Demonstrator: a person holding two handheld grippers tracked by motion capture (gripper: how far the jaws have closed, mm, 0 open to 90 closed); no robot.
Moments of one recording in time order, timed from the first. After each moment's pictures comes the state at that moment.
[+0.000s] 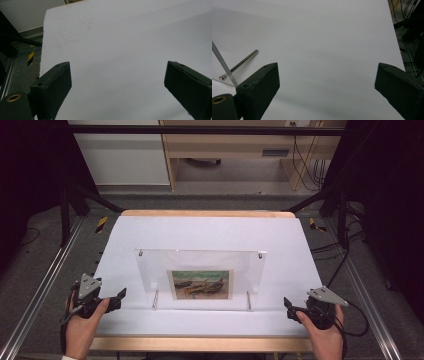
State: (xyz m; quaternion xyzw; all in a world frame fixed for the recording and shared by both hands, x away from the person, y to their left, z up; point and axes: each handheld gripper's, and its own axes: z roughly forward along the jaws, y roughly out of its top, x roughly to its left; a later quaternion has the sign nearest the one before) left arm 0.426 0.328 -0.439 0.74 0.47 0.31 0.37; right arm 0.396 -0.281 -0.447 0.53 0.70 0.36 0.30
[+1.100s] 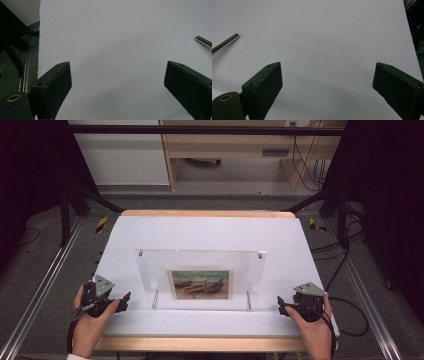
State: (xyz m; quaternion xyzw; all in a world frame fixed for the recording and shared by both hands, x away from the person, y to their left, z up) left arm 0.437 0.318 -0.457 0.77 0.46 0.33 0.29; right arm 0.420 -0.266 -0.466 0.53 0.73 0.30 0.30
